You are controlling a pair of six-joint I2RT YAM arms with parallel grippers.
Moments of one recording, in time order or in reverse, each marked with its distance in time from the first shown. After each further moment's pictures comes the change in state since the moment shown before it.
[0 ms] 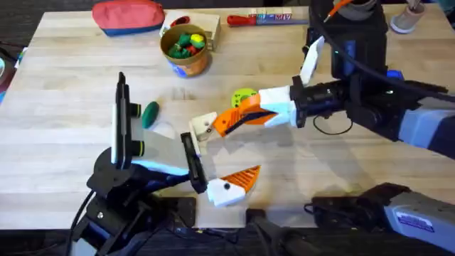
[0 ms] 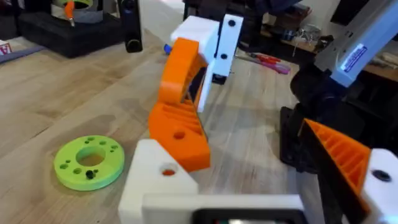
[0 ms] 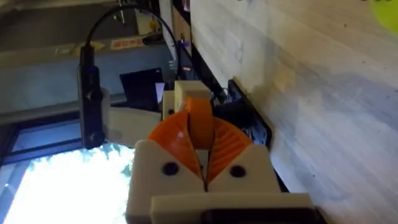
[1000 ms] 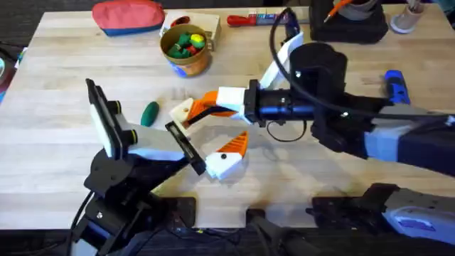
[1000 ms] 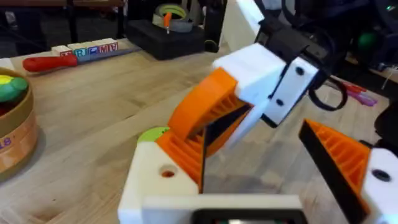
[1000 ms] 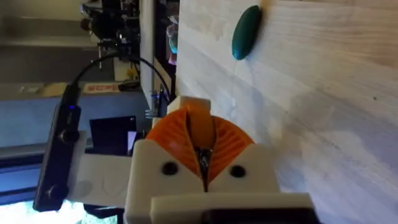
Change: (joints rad) left arm 0.034 0.000 0.000 0.008 -0.287 -0.018; right arm 0.344 0.085 -0.001 0.388 0.532 0.217
